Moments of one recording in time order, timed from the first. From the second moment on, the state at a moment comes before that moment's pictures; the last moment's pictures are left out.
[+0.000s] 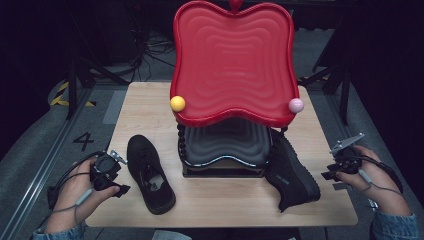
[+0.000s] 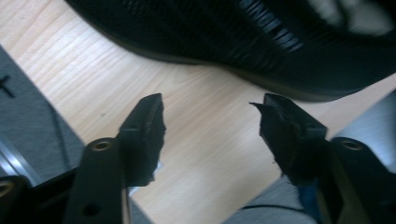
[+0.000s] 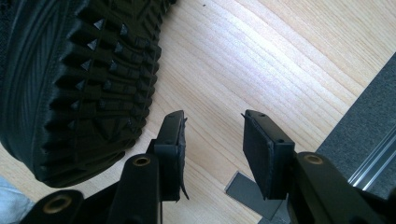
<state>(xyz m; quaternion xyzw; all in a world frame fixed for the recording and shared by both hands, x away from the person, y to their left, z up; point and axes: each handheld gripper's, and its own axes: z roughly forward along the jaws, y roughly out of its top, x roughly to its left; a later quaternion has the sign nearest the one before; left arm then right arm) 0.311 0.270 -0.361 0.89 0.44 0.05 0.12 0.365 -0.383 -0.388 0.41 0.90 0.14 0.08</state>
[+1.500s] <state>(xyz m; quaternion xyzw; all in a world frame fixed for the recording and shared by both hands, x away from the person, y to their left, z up) 0.304 0.182 -0.313 0.94 0.31 0.01 0.14 0.361 -0.382 -0.392 0.39 0.90 0.16 0.08</state>
